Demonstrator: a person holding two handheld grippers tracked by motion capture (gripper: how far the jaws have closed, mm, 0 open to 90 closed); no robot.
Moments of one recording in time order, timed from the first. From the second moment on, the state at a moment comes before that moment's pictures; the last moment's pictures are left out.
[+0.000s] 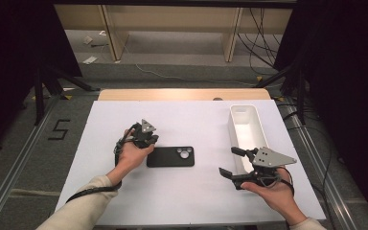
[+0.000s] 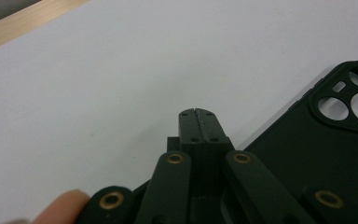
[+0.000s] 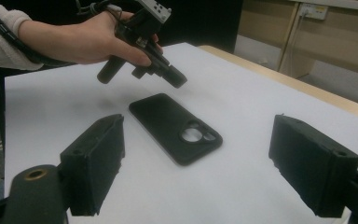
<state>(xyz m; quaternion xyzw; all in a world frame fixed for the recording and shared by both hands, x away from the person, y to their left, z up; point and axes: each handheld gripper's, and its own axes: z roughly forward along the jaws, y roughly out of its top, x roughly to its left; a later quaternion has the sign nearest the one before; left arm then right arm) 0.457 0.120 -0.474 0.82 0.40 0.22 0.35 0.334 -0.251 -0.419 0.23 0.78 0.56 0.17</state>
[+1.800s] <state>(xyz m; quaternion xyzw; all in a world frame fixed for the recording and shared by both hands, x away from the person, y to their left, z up) 0.435 0.123 -0.482 0.86 0.39 0.17 0.28 0.334 -0.251 -0.419 0.24 0.78 0.56 0.18</state>
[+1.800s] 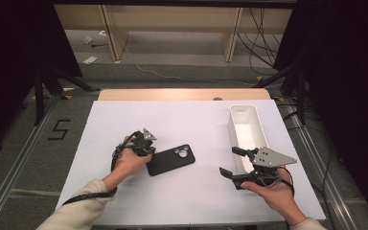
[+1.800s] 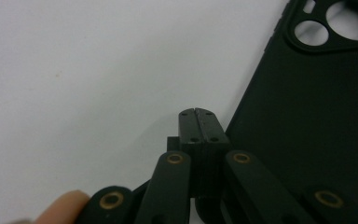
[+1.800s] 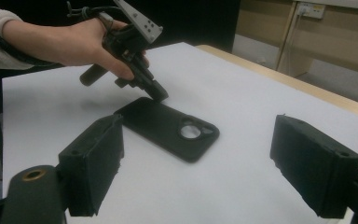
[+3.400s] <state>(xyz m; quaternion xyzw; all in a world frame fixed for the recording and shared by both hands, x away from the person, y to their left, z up) 0.408 0.113 -0.453 0.87 0.35 0.13 0.31 0.335 -0.252 -0.419 0.24 0.78 0.56 0.18</state>
